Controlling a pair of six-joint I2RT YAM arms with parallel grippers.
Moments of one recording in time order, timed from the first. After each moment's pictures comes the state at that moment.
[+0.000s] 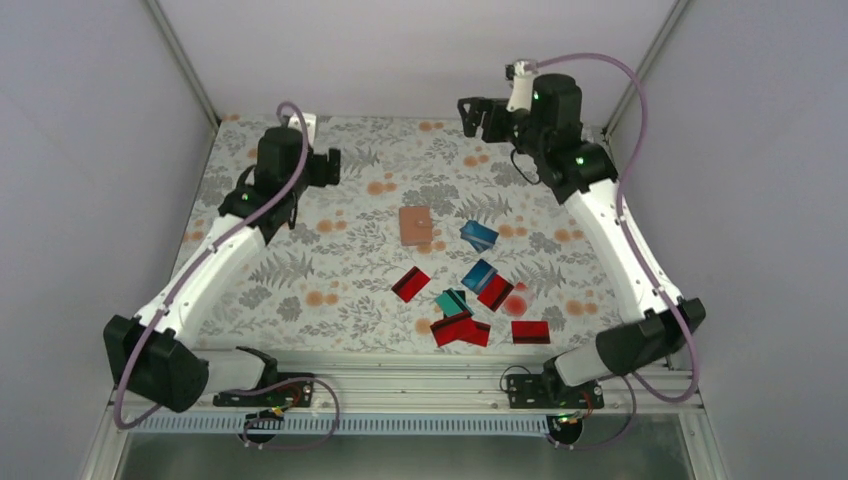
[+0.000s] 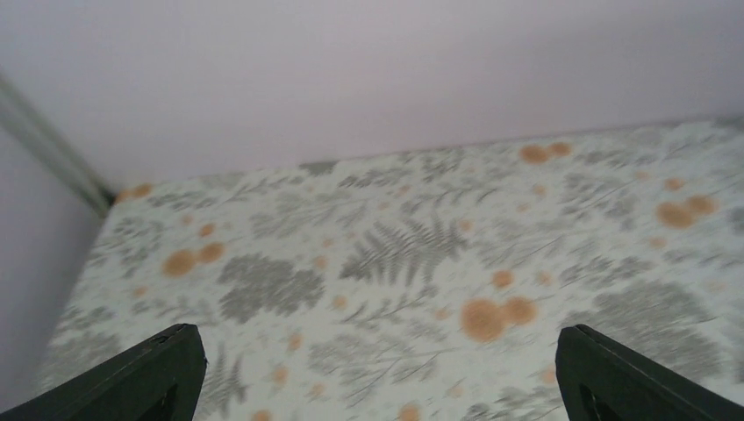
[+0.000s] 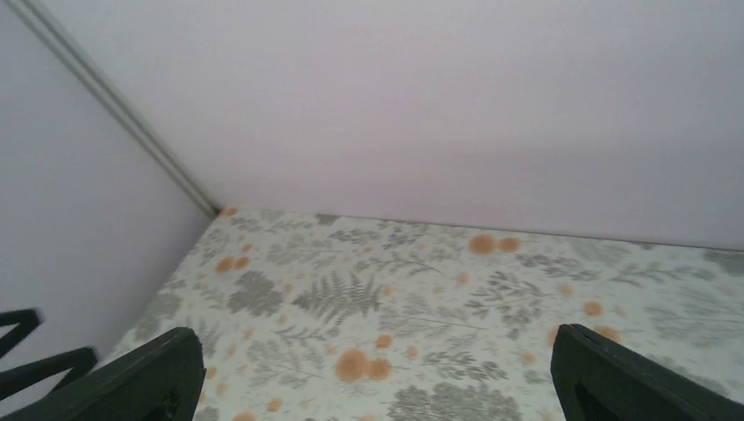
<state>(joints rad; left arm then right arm) -0.36 1.32 1.29 -0.42 -0.24 -0.11 0.39 1.52 1.75 -0.56 -0.14 0.30</state>
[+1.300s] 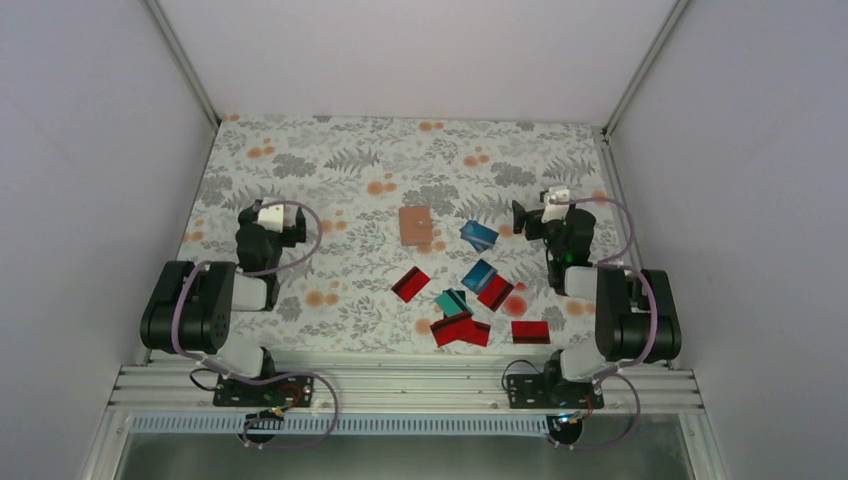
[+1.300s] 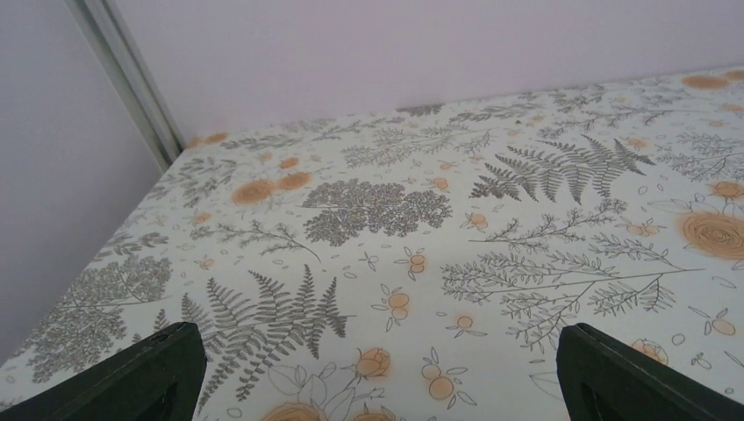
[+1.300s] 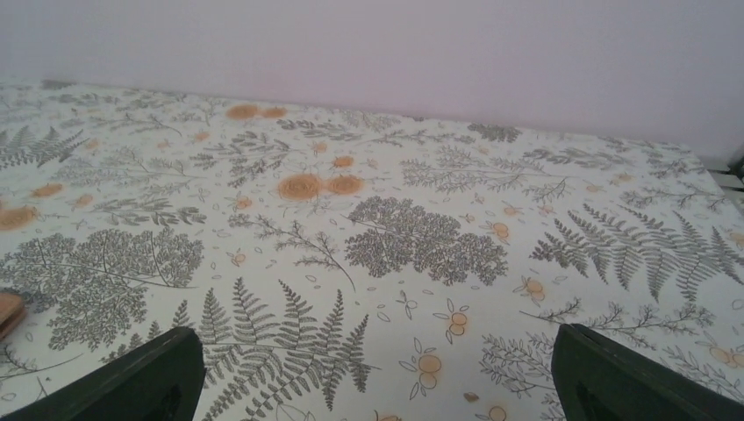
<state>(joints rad) 0.00 1.53 0.30 1.03 -0.02 0.12 -0.05 1.51 0.45 0.80 -0.26 -0.06</state>
